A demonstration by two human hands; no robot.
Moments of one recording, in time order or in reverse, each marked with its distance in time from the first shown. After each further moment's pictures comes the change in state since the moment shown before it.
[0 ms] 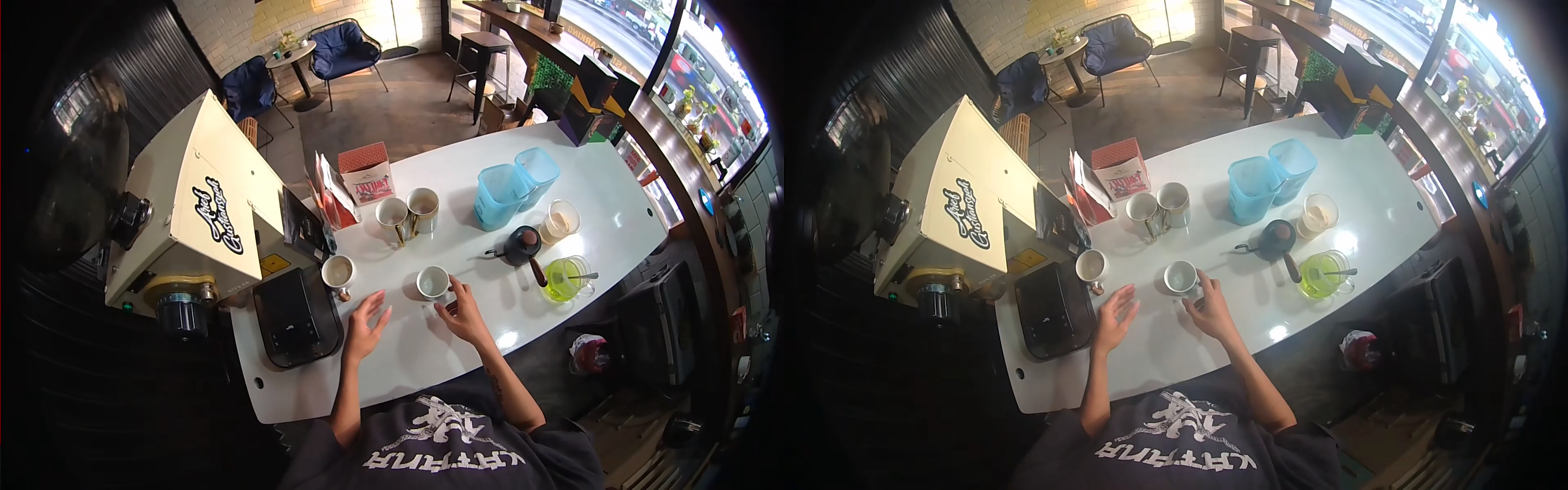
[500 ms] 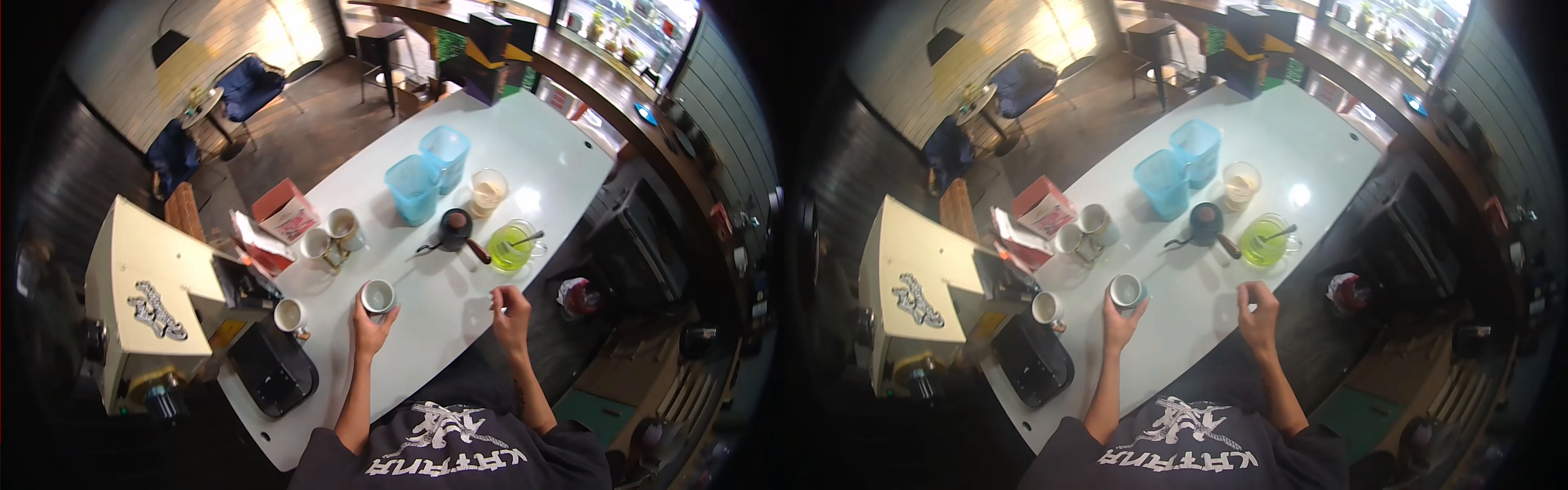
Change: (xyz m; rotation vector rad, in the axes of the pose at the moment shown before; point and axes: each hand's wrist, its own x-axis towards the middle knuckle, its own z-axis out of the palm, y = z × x) left_hand 0.050 -0.001 0.102 -0.001 -0.090 0.140; right_hand -0.089 0.026 -0.111 0.003 0.810 0.042
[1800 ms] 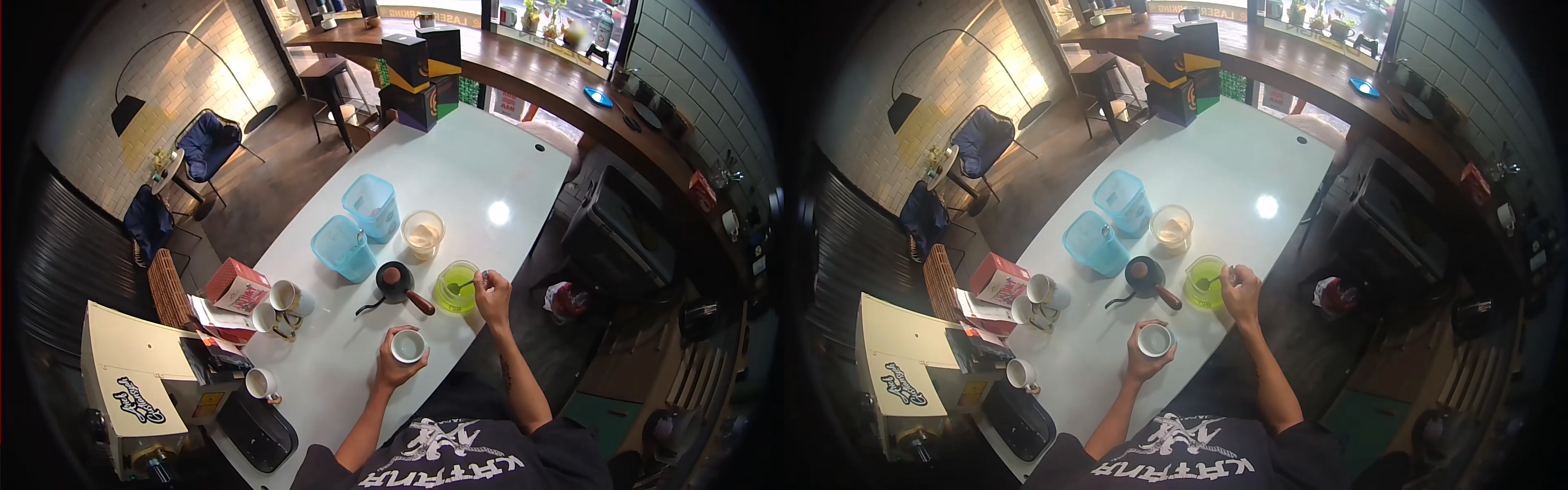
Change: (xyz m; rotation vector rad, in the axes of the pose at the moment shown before) left_hand 0.021 0.037 0.138 -0.022 -0.368 0.107; right_hand 0.129 0.071 -0.032 -0.104 0.271 -0.041
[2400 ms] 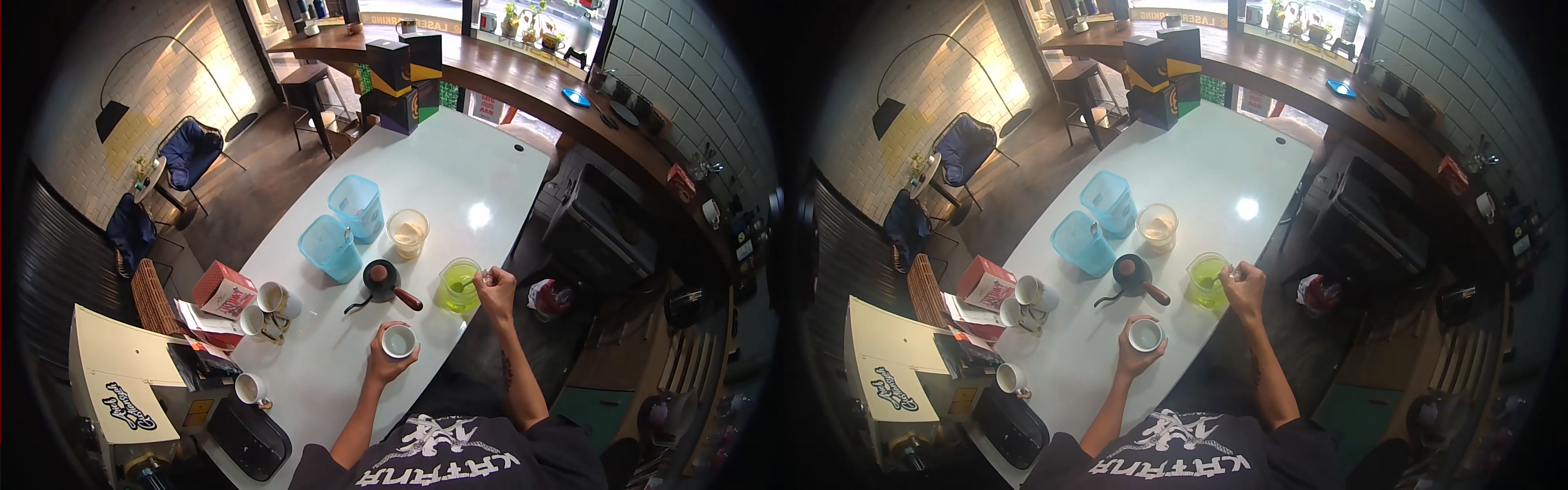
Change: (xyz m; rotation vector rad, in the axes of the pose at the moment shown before) left_hand 0.005 -0.003 -0.001 -0.025 -0.045 0.019; right_hand 0.004 0.001 -0.032 -0.038 0.033 0.131
